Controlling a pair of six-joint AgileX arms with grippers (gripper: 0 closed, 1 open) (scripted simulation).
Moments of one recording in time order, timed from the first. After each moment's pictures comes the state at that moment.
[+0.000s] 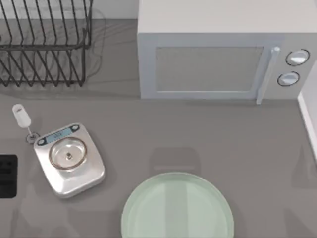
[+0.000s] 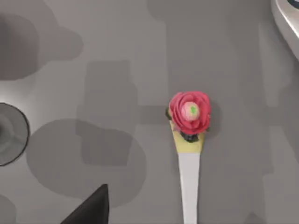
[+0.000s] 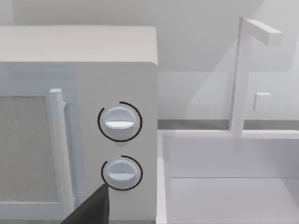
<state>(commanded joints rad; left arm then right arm) 0.07 0.87 0.53 -0.66 0.00 0.07 0.00 0.00 0.00 0.00 0.00 0.00</state>
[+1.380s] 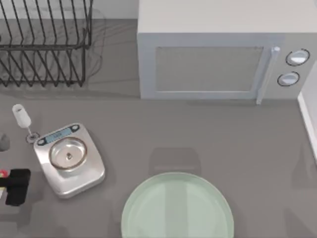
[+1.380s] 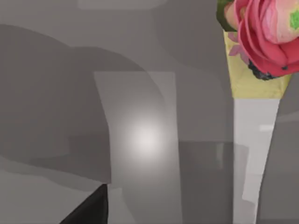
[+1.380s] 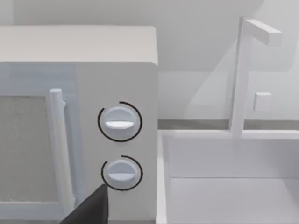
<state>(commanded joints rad) 0.11 1.55 0.70 -0.71 0.00 0.11 0.00 0.00 0.00 0.00 0.00 0.00</state>
